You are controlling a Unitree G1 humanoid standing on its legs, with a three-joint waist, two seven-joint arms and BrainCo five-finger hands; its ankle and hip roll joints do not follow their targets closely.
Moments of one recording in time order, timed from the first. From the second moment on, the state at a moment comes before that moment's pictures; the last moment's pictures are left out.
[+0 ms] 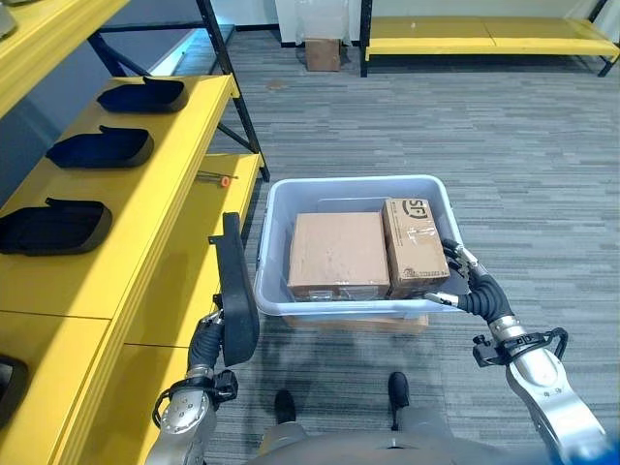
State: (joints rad) left arm 0.40 0.29 -0.03 0.10 -0.38 -0.11 0.16; right arm 0.24 -0.52 0.16 -0.14 0.17 -0.12 -0.04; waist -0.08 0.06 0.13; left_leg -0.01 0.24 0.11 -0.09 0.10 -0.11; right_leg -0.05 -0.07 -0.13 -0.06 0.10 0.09
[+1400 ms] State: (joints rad) left arm 0.32 0.39 0.00 0.11 -0.28 -0.08 0.15; right arm 0.24 -0.38 0.14 -0.07 0.15 -0.07 -0.01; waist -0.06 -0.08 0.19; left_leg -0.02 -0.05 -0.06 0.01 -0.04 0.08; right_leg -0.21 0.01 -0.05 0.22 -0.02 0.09
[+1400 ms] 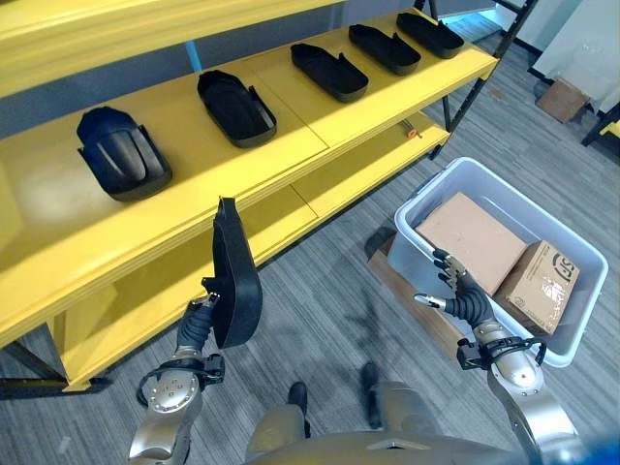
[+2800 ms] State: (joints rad) left arm 0.30 0.40 0.00 0.05 -0.29 -0.09 0.16; right arm 0.23 -0.37 0.09 -0.05 0.17 -0.07 -0.04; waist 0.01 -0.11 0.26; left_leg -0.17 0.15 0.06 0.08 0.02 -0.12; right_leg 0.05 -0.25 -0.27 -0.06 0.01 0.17
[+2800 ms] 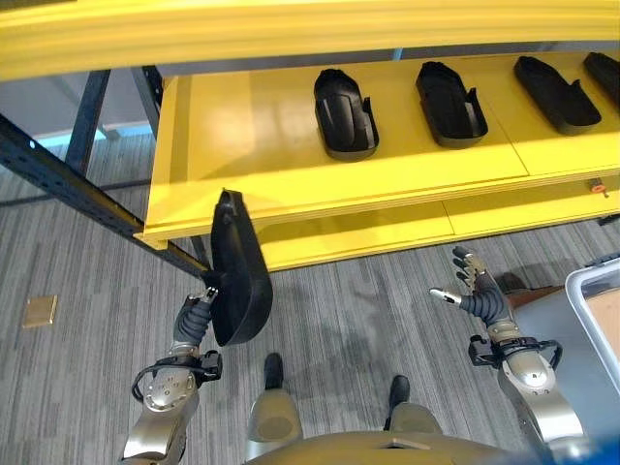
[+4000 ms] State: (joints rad) left arm 0.23 0.37 -0.02 -0.04 -0.24 -0.08 0.17; right arm 0.21 -0.44 0.12 -0.06 0.15 -0.06 0.00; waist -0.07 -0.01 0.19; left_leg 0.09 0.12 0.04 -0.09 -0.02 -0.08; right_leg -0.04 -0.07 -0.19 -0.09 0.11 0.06
